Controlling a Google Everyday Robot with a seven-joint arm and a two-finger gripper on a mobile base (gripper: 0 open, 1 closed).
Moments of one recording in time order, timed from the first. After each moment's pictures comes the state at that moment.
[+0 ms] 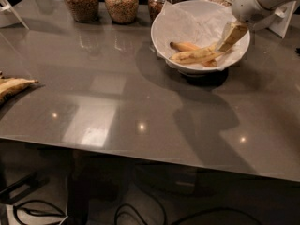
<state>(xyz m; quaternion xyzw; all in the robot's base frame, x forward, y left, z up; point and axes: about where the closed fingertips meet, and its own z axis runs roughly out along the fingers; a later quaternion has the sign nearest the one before) 0.694 -0.201 0.969 -0.69 0.61 -0.11 0.36</state>
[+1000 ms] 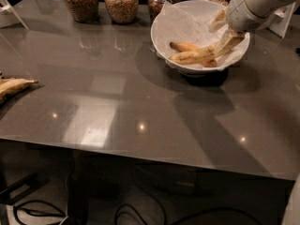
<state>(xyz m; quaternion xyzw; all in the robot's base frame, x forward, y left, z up) 0.702 -0.211 0.921 -0.75 0.59 -0.10 0.28</state>
